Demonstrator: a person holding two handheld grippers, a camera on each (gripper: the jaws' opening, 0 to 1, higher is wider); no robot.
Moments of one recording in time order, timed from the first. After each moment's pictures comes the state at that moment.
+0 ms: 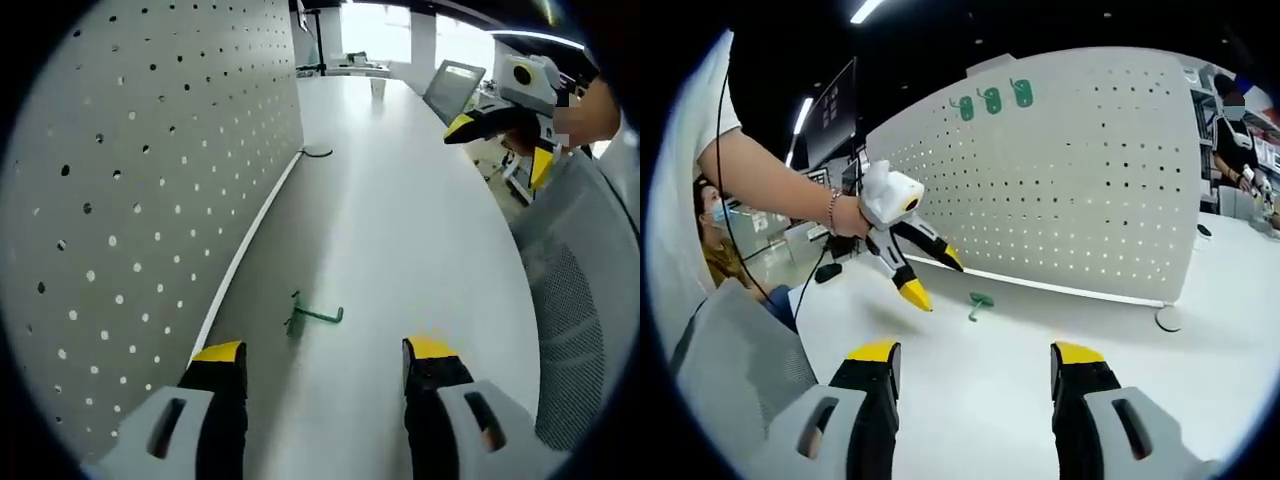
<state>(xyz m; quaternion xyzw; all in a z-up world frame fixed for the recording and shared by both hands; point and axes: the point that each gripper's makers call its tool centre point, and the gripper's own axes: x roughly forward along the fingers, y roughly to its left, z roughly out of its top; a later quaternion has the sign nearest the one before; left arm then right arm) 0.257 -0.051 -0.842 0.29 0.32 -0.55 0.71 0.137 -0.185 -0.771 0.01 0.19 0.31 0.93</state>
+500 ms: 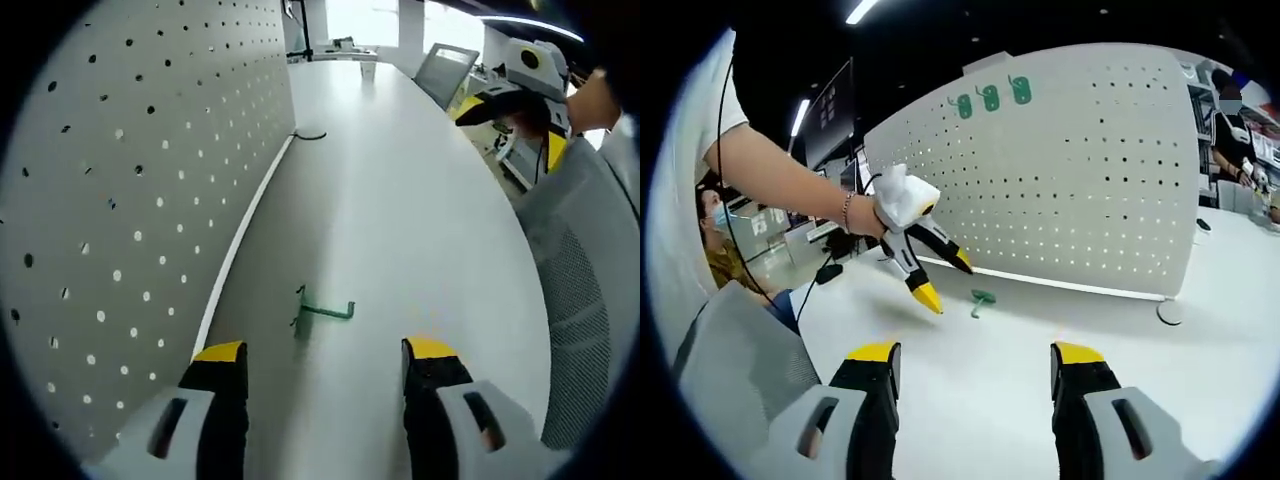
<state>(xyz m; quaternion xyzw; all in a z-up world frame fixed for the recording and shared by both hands) 0.266 -0.055 -0.857 0.32 0.34 -0.57 0.68 0.133 -0.184 -0.774 0.02 0.20 0.31 0.93</state>
